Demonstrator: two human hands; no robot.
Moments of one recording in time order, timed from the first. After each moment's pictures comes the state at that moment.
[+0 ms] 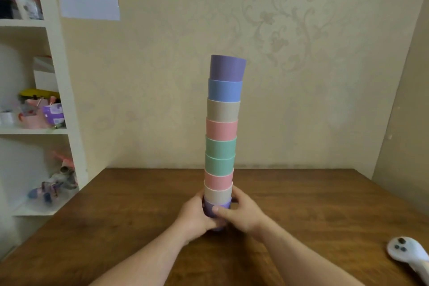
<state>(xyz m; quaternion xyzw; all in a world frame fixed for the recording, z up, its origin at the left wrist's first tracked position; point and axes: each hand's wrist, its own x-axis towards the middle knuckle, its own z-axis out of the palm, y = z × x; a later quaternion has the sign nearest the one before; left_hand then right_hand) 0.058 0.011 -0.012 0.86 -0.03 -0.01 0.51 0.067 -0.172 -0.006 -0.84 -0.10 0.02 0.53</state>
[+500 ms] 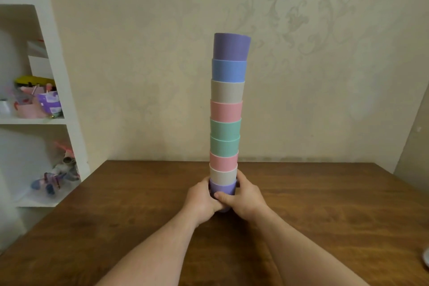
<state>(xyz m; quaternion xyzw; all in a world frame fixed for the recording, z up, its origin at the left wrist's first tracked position) 0.115 0.016 -0.015 0.88 0.02 0.01 0.48 0.121 -0.145 -0.011 -0.86 -0.07 -0.01 0.50</state>
